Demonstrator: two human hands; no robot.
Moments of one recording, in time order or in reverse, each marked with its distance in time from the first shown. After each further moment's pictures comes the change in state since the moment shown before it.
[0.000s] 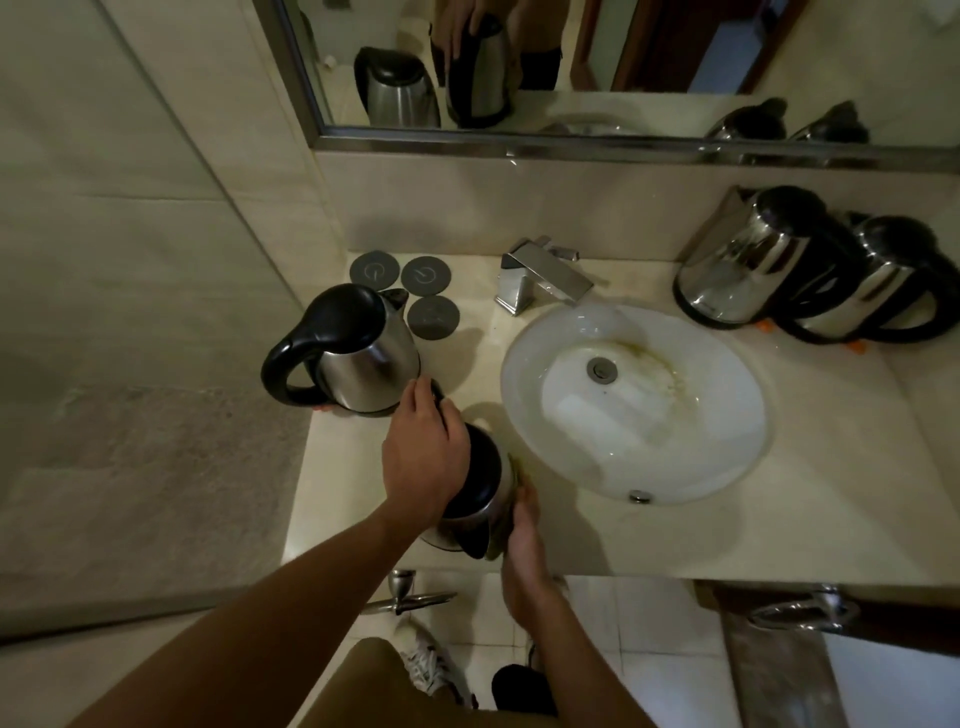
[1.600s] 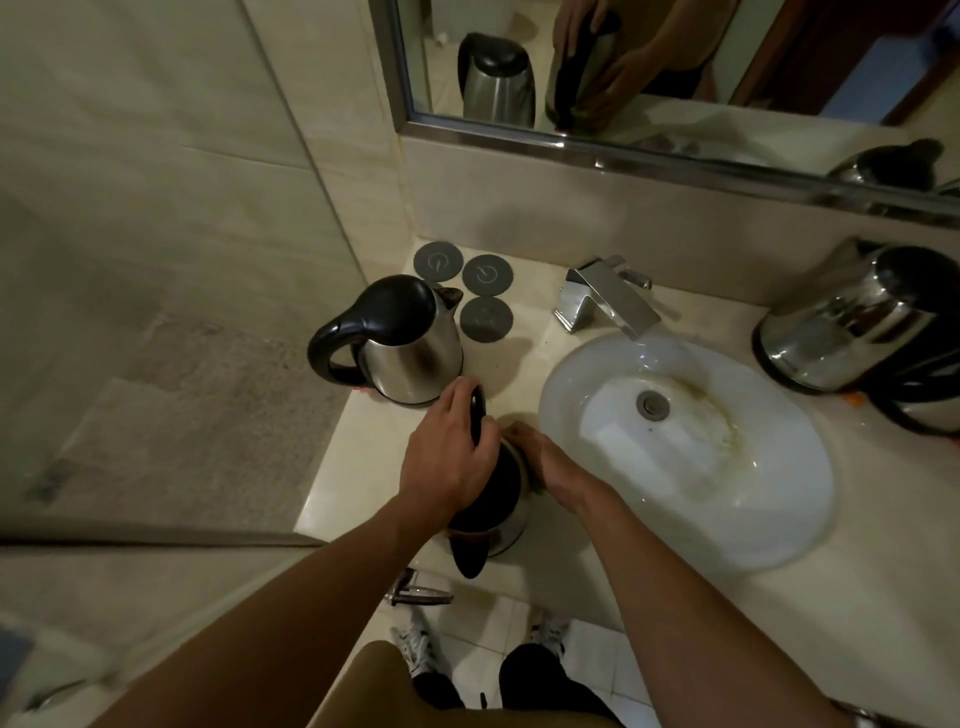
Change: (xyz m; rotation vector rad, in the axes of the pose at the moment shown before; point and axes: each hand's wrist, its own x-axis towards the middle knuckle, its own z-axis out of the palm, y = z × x) left_hand 0.008 0.004 0.001 0.009 -0.036 0.029; right_hand 0.106 -0.098 0.015 -0.743 -0.610 0.108
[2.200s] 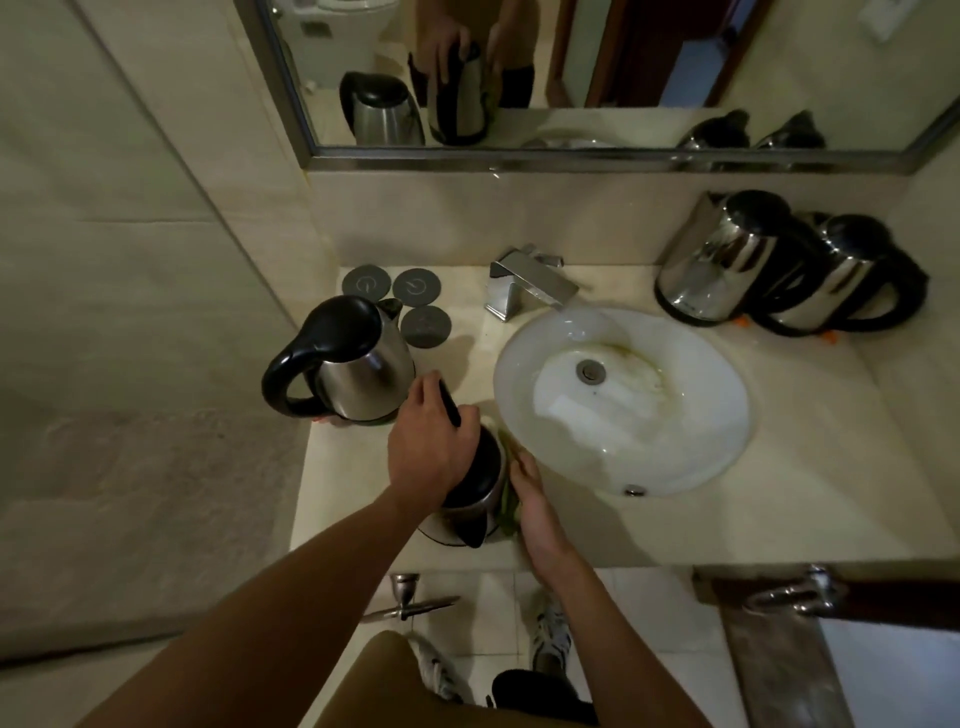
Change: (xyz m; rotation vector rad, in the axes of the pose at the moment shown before) left_hand 0.002 -0.003 -0.002 0.030 -0.026 0.065; right_hand -0.075 0.050 0.080 0.584 0.455 -0.245
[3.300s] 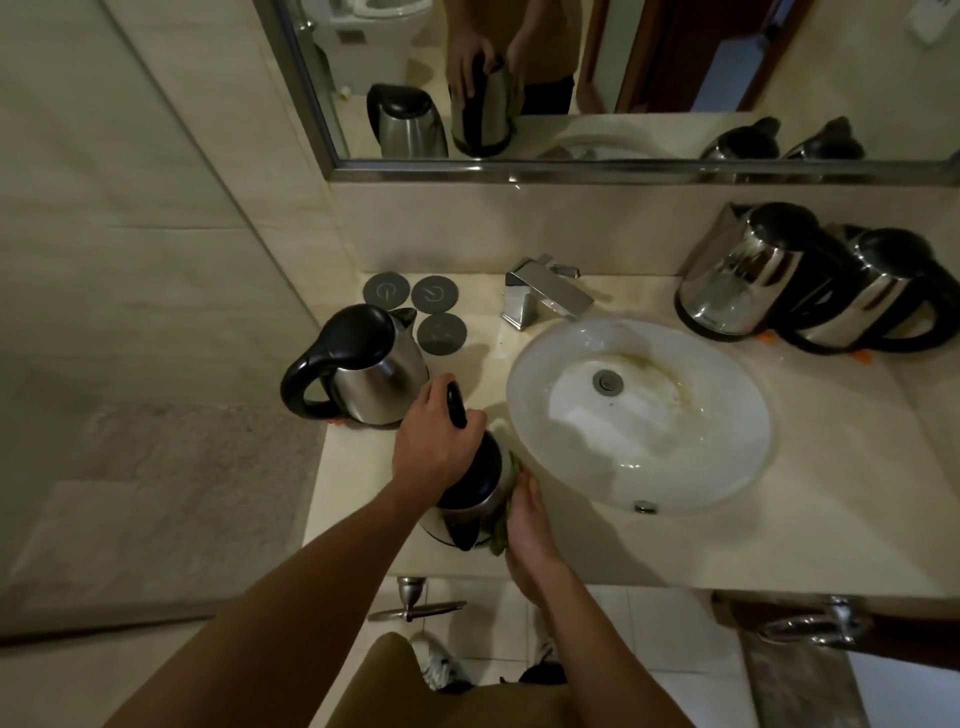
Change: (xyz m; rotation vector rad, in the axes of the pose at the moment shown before) left_hand 0.013 -0.004 0.001 -0.032 -0.031 -0.004; right_hand -0.001 0.002 0.014 -0.017 0.097 0.197
